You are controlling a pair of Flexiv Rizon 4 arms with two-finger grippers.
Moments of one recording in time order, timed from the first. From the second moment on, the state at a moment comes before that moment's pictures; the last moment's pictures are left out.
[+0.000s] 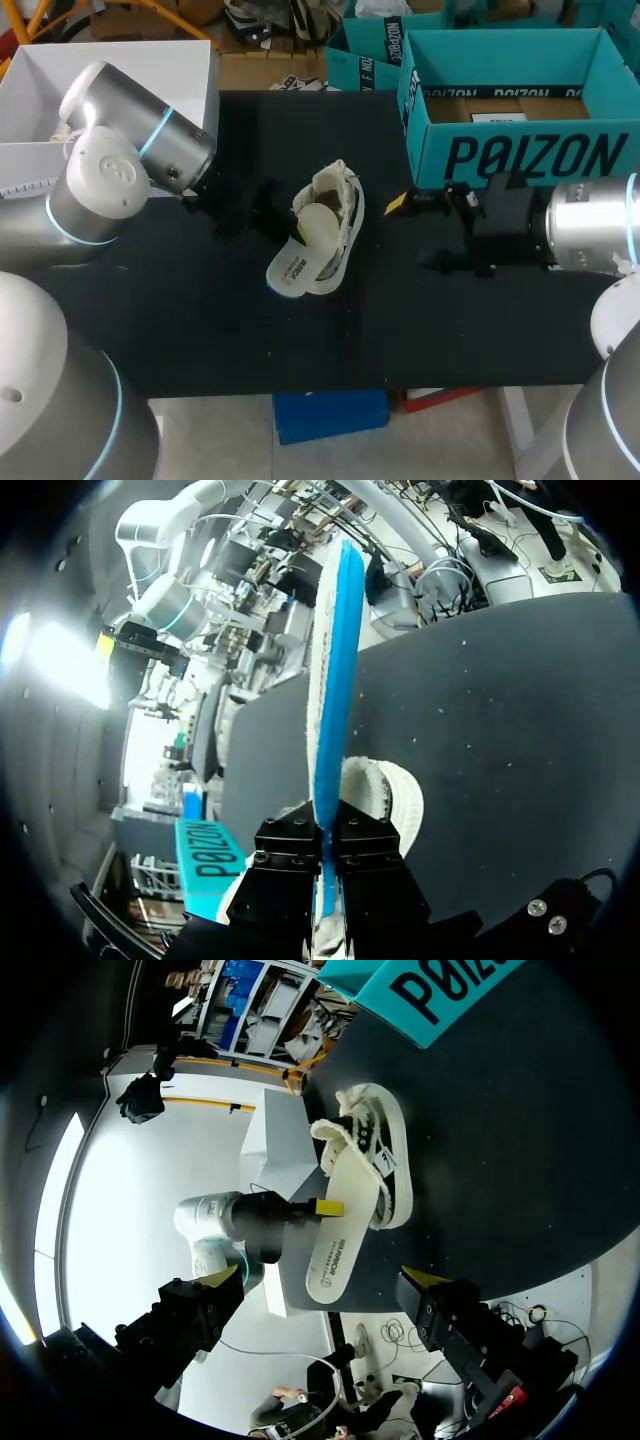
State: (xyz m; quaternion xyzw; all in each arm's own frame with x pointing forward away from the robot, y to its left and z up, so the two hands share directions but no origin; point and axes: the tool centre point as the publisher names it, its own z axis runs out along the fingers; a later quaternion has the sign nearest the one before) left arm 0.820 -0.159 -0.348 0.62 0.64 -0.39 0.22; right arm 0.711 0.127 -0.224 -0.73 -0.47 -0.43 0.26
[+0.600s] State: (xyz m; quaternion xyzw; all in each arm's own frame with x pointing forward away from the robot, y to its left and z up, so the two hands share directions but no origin) left arm 0.817 -0.165 -0.361 0.65 0.63 -0.38 0.19; right arm 0.711 0.126 -0.223 -0.73 -0.47 -0.43 0.26
